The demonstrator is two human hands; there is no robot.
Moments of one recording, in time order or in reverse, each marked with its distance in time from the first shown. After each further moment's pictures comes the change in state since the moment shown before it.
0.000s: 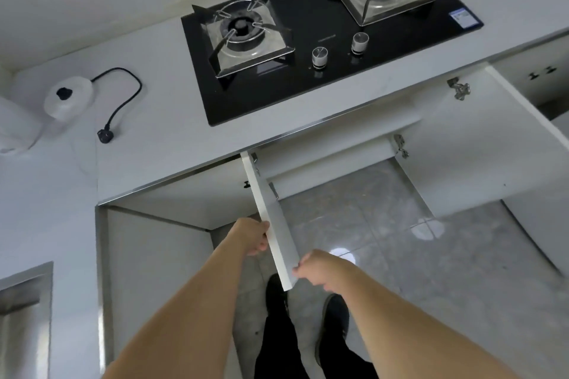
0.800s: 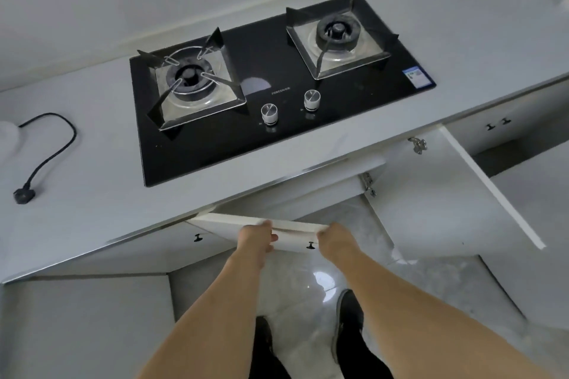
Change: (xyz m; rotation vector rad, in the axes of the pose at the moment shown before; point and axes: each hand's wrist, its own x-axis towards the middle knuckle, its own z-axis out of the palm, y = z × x) left_hand 0.035 0.153 0.127 -0.285 0.051 -0.093; right_hand 0.026 0.015 -0.223 0.310 0.479 0.073
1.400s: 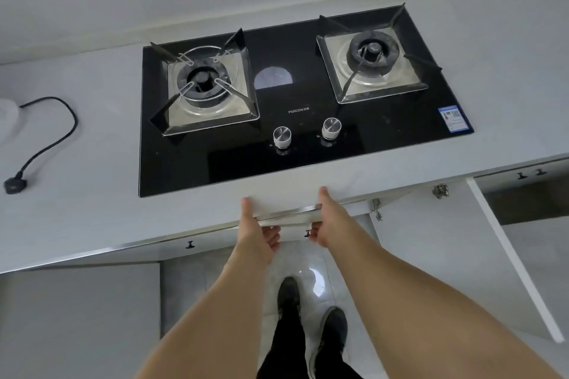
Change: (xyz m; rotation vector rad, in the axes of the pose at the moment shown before) left_hand 0.026 0.074 0.027 -0.682 -0.030 -0.130; right_hand 0.086 -0.104 -0.030 0.830 -0.110 0.342
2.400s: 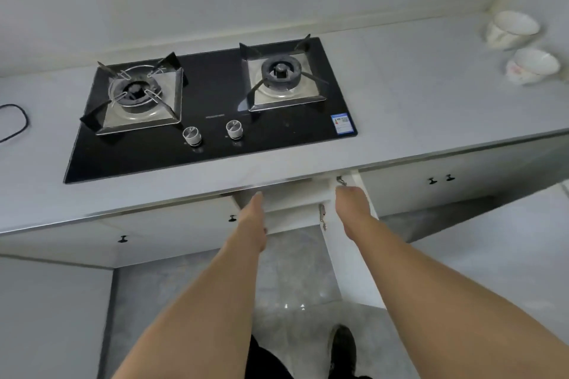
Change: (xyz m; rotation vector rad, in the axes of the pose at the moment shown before) left_hand -0.107 -0.148 0.158 0.358 -0.031 0.183; right_hand -0.030 -0.089 -0.270 -0.331 0.078 -0.559
